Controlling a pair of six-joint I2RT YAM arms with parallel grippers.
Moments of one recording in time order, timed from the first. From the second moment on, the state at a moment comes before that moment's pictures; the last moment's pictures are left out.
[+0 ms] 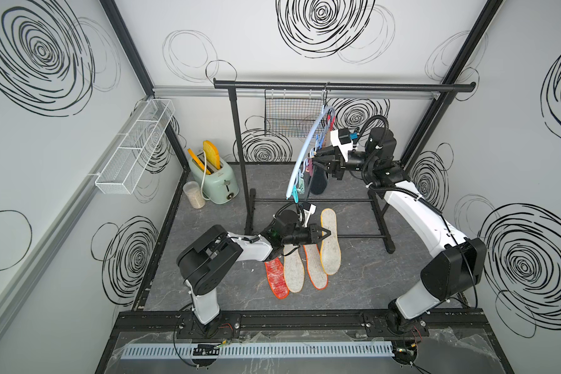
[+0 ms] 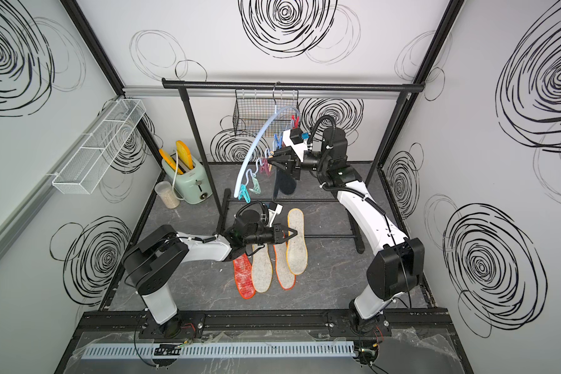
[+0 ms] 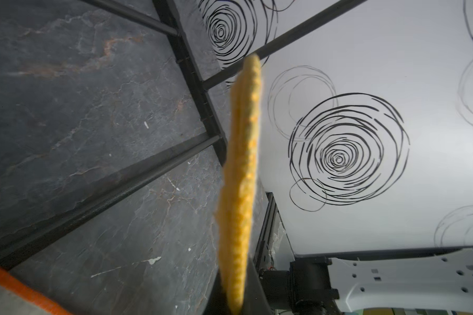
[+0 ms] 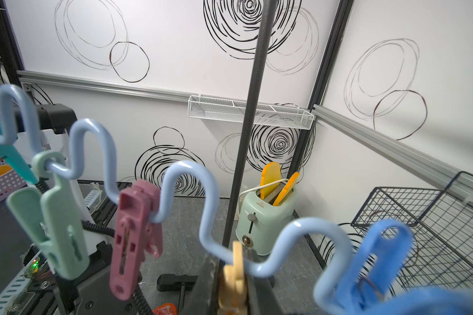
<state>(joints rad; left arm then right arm) -0.77 1.82 0.83 0.68 0.55 -0.99 0.36 1.61 1.57 0.03 -1.11 -0.16</state>
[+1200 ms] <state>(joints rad) -0.81 1.85 0.94 0.32 0.41 -0.79 0.37 1.57 1.54 0.03 -1.08 -0.16</state>
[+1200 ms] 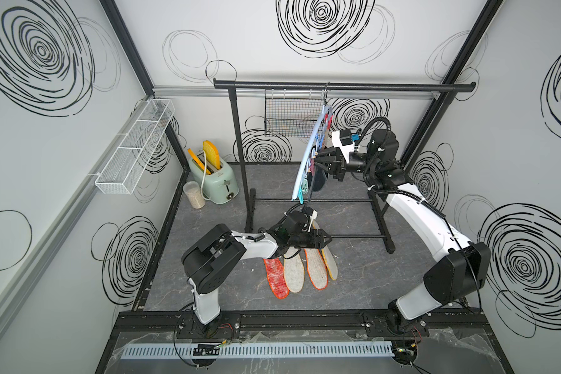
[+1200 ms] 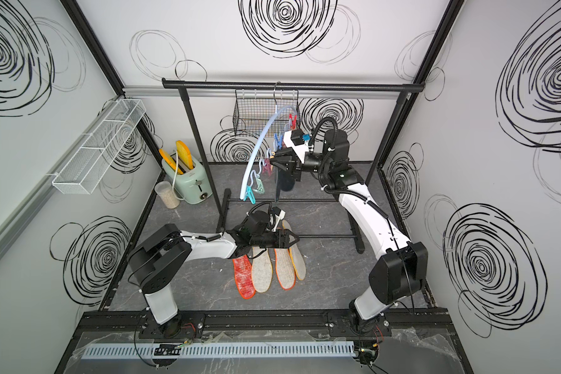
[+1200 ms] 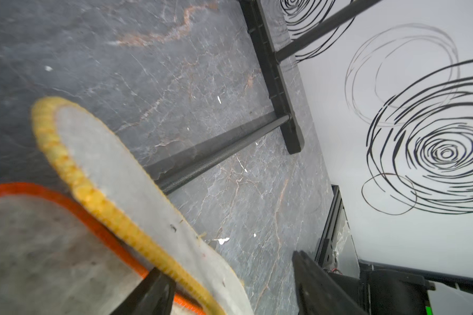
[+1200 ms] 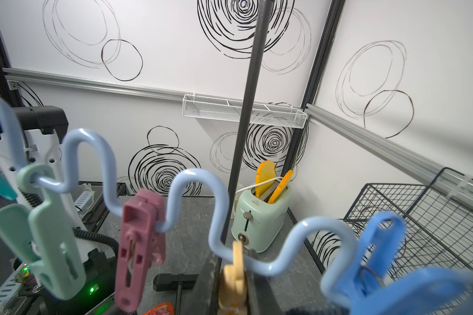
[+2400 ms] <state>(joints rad) -0.57 1.38 0.81 0.21 0.48 -0.41 0.37 1.56 1.52 0.03 -1.05 -0.17</state>
